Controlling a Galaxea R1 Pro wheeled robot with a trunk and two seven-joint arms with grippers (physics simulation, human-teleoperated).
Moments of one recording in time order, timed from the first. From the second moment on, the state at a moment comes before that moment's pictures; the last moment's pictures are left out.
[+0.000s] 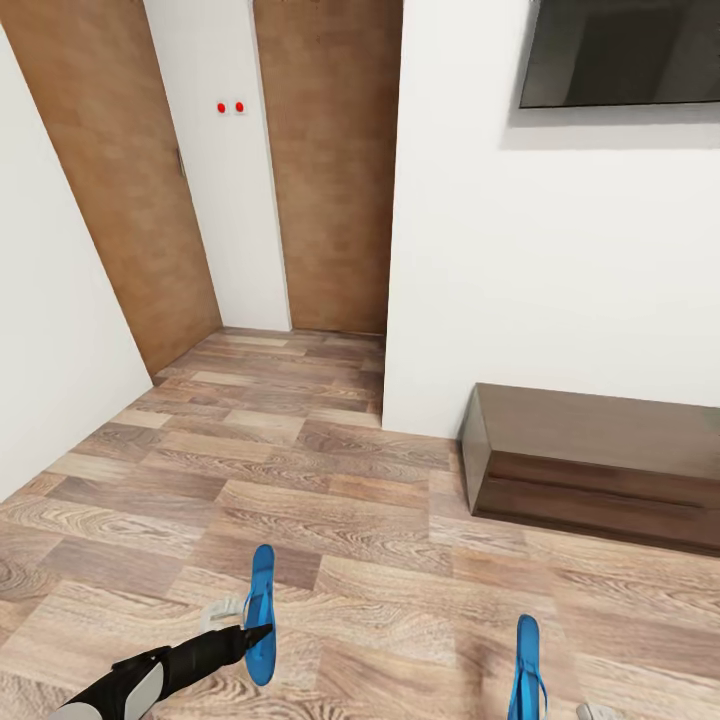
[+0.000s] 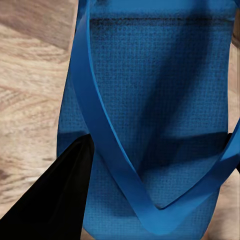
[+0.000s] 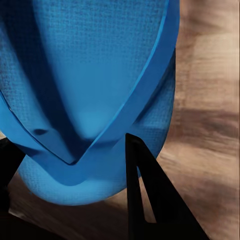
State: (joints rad) left arm -0.56 0.17 -0.02 -0.16 0.30 0.09 -0.72; right arm -0.33 -0.26 -0.62 -0.27 0.30 0.13 0.92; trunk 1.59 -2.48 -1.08
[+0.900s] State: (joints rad) left arm -0.56 0.17 -0.02 -0.16 0.30 0.09 -0.72; right arm -0.33 -0.24 -0.62 -0.27 0.30 0.12 0.93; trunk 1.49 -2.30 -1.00
